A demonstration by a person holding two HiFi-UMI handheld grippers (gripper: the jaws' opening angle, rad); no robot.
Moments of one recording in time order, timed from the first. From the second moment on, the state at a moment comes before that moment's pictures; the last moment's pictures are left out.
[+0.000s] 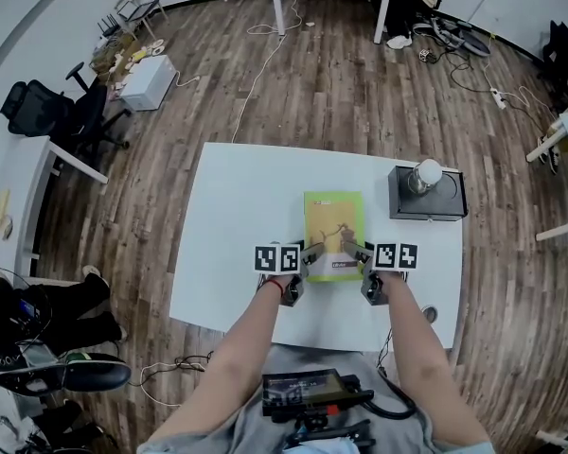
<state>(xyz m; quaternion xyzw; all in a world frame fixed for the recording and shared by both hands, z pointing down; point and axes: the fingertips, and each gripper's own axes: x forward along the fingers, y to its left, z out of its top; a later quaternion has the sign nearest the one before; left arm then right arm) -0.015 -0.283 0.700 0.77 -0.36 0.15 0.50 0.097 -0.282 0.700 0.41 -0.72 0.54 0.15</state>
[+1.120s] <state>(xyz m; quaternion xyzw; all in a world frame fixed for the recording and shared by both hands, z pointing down) -0.023 -0.180 0.702 0.79 -0.33 0.19 0.49 0.087 -0.163 0.702 0.42 -0.71 0.55 0.12</state>
